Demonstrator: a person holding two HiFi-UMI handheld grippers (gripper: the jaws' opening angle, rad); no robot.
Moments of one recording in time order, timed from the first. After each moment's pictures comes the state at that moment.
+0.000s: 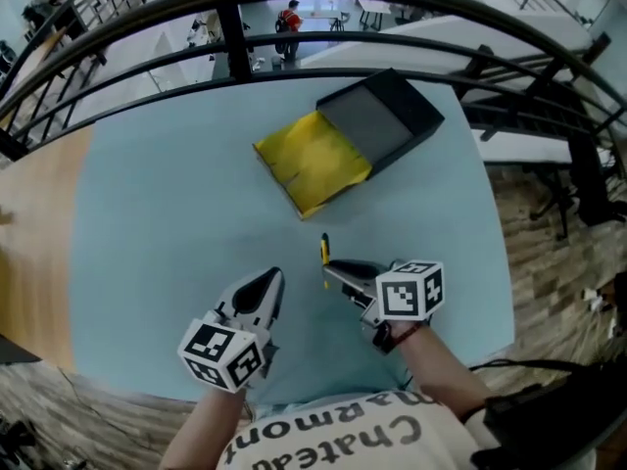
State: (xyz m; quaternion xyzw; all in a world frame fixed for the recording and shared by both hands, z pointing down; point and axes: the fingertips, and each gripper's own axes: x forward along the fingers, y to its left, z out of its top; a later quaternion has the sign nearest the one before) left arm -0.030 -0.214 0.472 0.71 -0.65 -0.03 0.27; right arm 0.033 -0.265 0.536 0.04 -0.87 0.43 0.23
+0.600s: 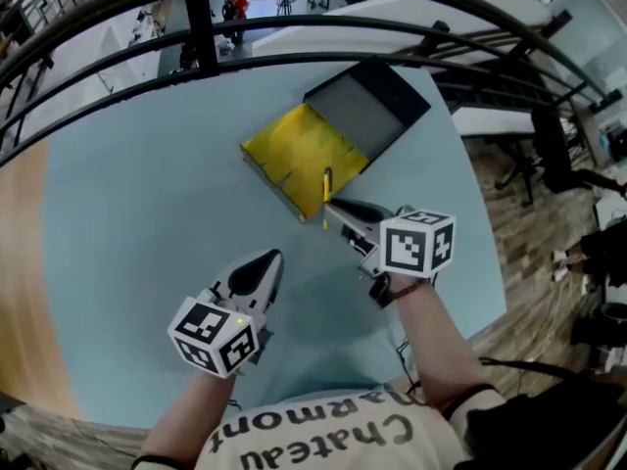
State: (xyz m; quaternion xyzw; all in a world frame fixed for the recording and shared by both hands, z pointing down) left arm -0.073 -0.249 0.483 0.78 -0.55 -0.04 0.30; right arm -0.028 -0.354 0.493 0.17 -0.90 0.35 0.19
